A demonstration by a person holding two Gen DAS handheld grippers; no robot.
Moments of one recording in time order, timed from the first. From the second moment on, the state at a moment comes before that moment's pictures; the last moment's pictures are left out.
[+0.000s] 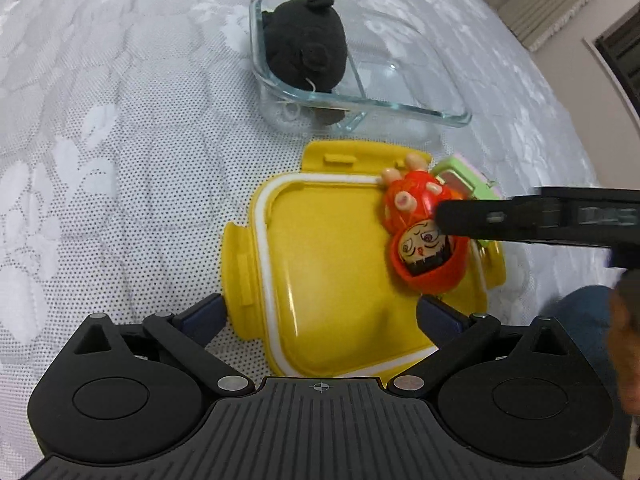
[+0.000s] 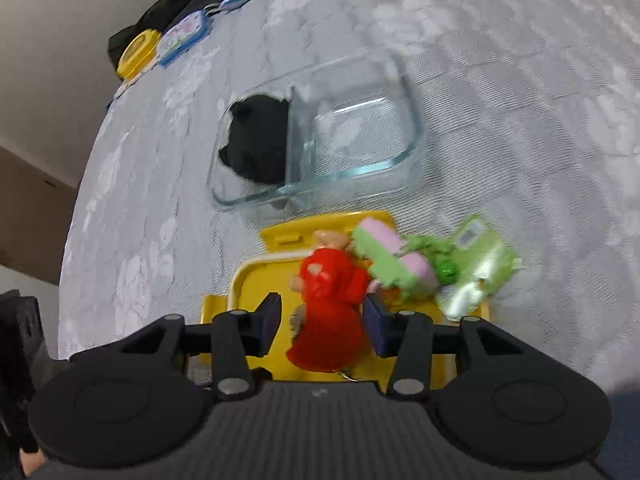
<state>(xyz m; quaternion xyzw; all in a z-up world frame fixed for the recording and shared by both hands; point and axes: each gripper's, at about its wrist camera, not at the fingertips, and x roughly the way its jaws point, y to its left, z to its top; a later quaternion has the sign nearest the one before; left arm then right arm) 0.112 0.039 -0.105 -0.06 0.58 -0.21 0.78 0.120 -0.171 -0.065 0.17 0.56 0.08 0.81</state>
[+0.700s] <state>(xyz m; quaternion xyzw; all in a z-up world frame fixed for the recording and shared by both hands) 0.098 0.050 -0.076 -0.24 0.53 -0.41 0.70 0.164 -0.186 0.048 0.11 0.48 0.09 0.86</state>
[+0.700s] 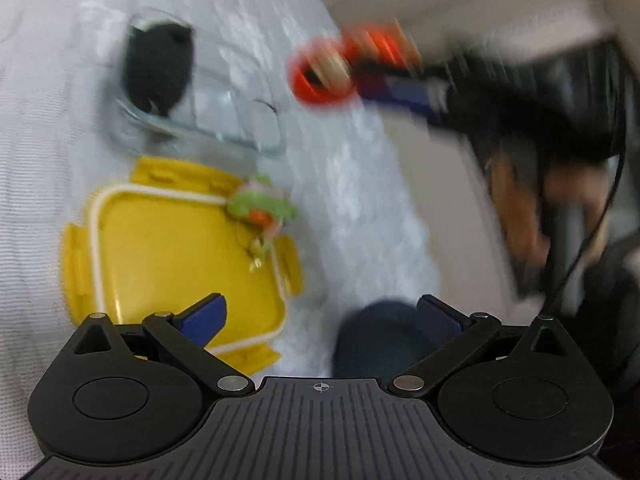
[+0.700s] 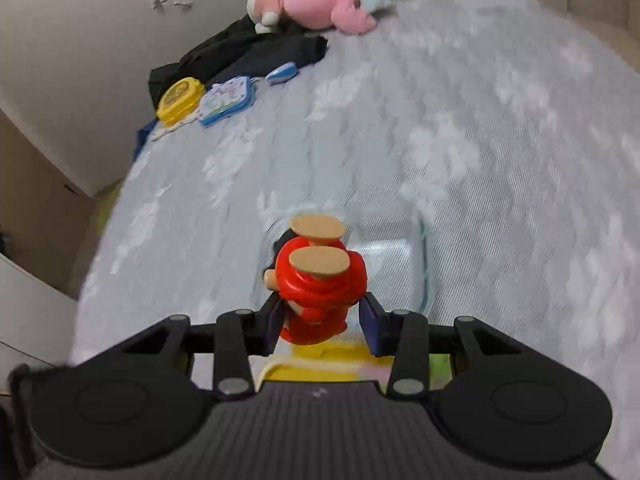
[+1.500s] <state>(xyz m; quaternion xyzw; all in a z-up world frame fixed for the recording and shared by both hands) 0.084 0.029 -0.093 -0.17 0.55 -0.42 0.70 0.251 -0.115 -0.054 -0.04 0.57 0.04 0.82</state>
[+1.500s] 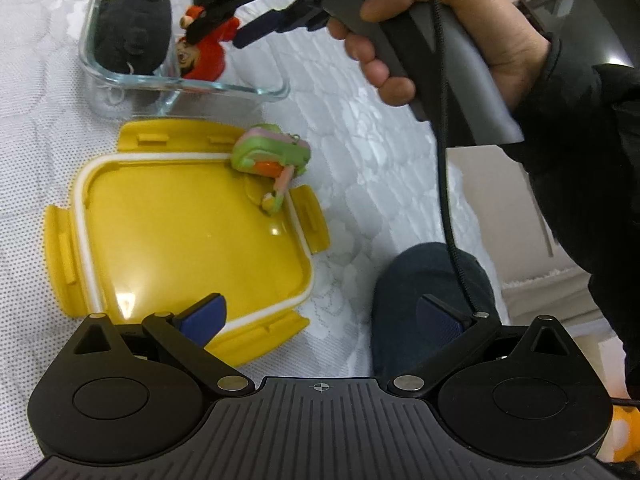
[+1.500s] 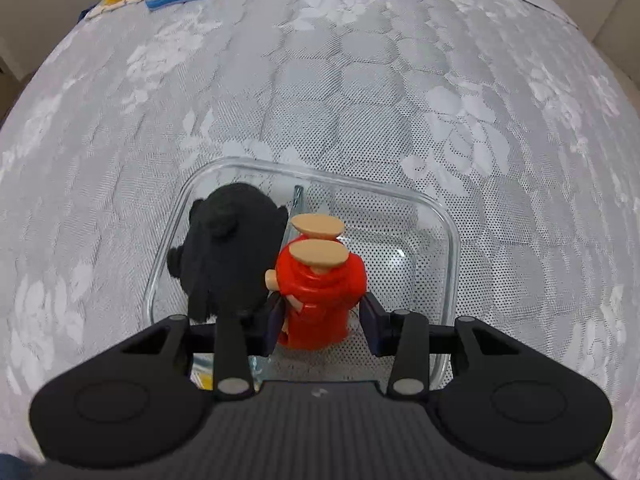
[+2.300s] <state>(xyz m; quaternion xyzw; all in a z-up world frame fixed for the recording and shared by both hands) 0.097 0.040 -0.096 -0.19 0.55 -0.43 0.69 0.161 -0.169 -0.022 -0.08 0.55 0.08 0.83</state>
